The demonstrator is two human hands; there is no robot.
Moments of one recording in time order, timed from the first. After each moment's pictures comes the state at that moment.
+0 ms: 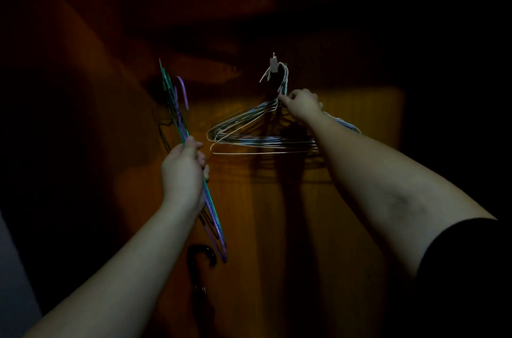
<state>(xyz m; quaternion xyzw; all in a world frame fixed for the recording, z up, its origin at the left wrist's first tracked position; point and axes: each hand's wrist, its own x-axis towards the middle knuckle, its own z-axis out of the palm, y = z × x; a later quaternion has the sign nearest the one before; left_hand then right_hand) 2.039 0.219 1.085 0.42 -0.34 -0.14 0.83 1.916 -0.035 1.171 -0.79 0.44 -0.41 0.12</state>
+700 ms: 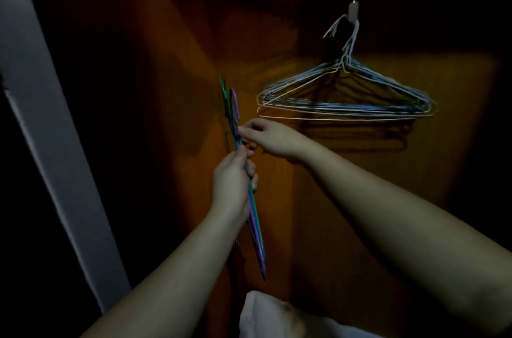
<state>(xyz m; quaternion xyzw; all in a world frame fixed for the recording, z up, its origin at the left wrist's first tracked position) 2.040 0.260 1.010 0.46 -0.29 -0.23 0.81 1.997 0.150 1.075 -0.90 0.16 -0.24 0.32</state>
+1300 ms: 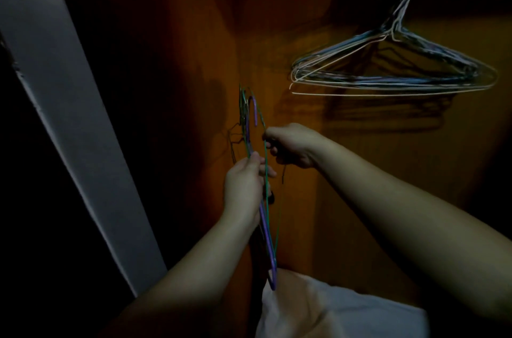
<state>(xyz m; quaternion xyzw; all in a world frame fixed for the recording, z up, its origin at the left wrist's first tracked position) 2.110 0.299 0.974 0.54 -0.27 -0.25 0.76 2.067 0.180 1.033 -0.71 0.31 -0.21 0.60</state>
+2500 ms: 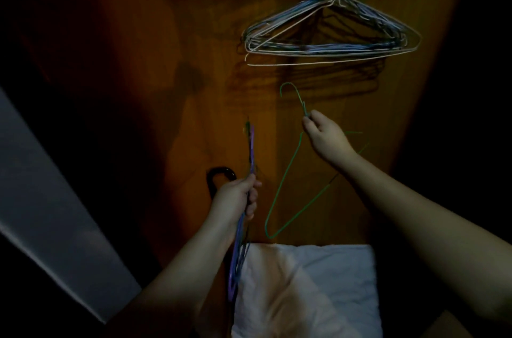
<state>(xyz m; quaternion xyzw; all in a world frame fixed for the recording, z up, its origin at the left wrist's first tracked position) 2.127 0.296 0.906 0.58 -0.32 -0.48 0.58 1.965 0.141 0.956 -0.79 0.41 -0.40 0.22</state>
